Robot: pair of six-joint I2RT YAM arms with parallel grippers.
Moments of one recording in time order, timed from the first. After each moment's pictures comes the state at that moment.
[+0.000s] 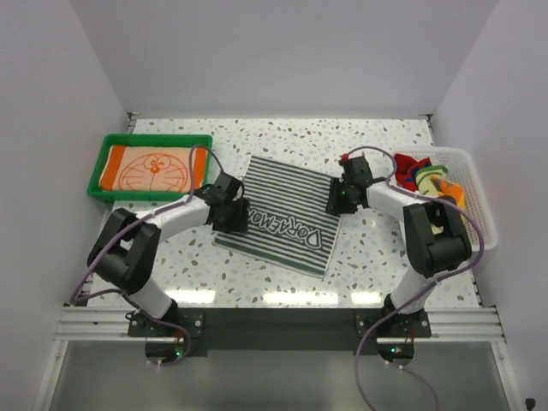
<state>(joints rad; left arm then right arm) -0.50 1.64 0.93 -0.43 0.01 -0.42 0.28 1.72 0.99 -0.31 -0.10 0.39</state>
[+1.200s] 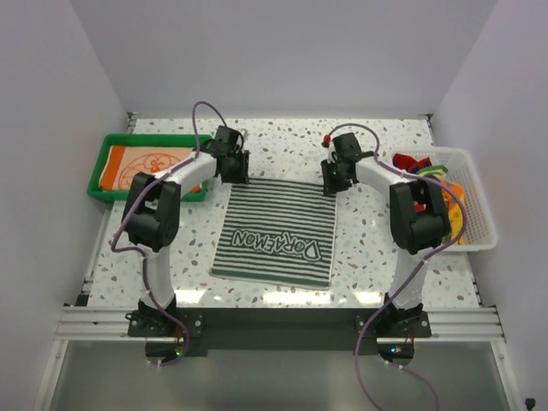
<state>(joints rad) -0.34 1.99 1.47 -0.43 0.07 -0.29 0.28 1.95 1.36 -0.46 -0.10 0.11</state>
